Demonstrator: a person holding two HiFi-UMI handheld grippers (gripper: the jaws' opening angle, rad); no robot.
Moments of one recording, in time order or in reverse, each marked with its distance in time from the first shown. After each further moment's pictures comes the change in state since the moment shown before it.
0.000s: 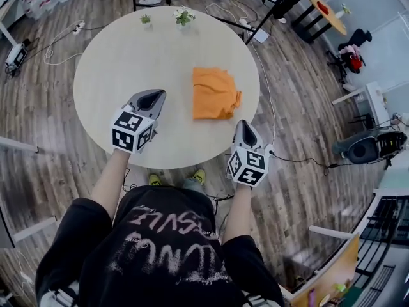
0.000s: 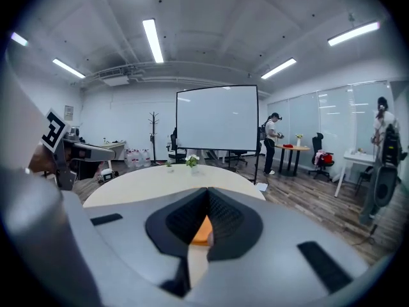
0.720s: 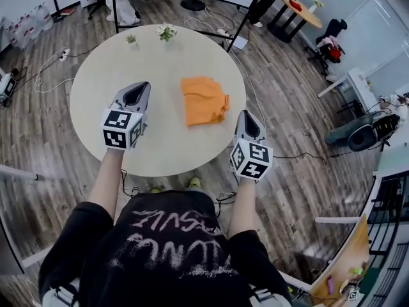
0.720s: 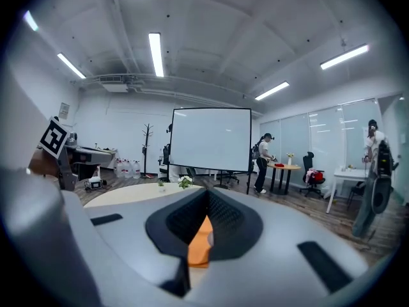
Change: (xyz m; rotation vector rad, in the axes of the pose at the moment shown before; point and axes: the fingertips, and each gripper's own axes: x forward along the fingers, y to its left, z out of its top) left arm -0.023 0.031 0.077 0.097 -0.150 0.062; right arm -0.034 0.000 0.081 -0.033 -0.155 -0.088
